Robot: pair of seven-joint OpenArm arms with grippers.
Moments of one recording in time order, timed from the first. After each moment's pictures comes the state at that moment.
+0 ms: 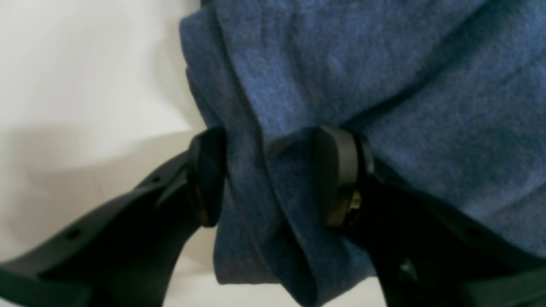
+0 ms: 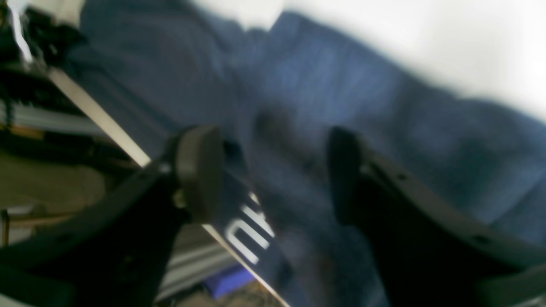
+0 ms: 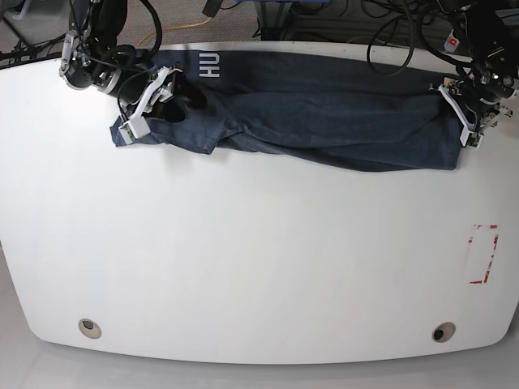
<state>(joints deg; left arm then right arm) 14.3 -14.8 -35.4 94.5 -5.7 -42.9 50.9 -19.6 9.6 21.9 101.6 53.1 41.0 -68.5</state>
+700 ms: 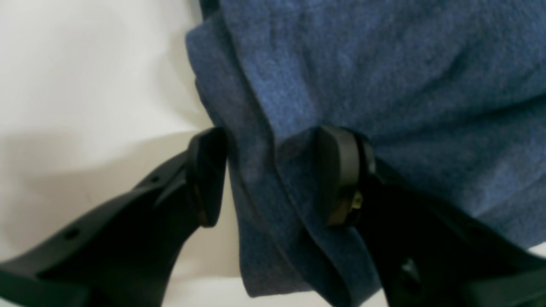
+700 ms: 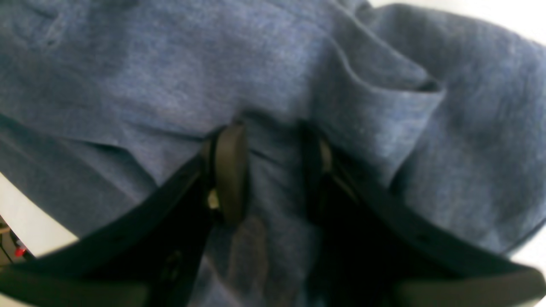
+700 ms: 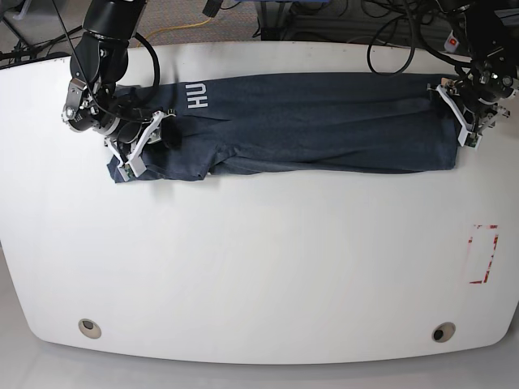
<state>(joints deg) 13.3 -14.3 -35.3 94.4 -6.7 -43.0 51.7 -3.8 10.2 21.9 85.4 31.0 41.6 -63.3</state>
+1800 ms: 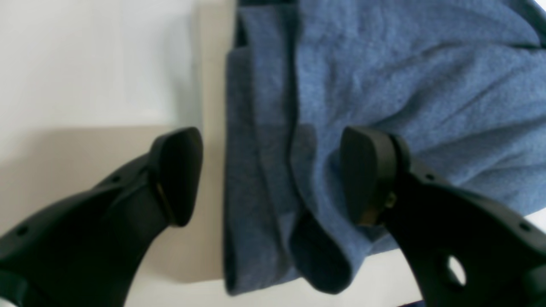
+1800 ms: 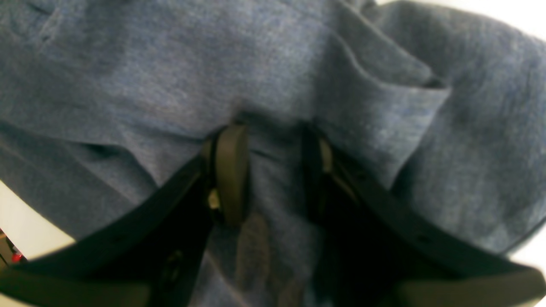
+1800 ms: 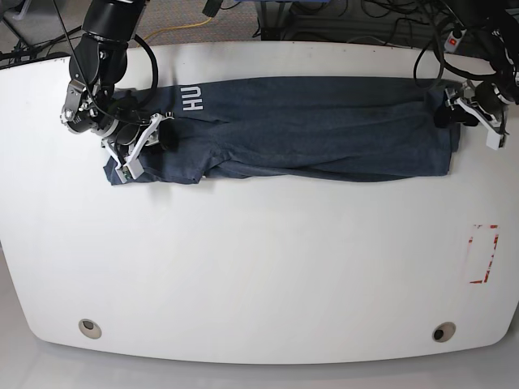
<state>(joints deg) 9.1 -17.7 -44.8 81.6 -40.8 -42.8 66.5 -3.6 10.2 21.9 85.5 30.2 41.1 -63.3</state>
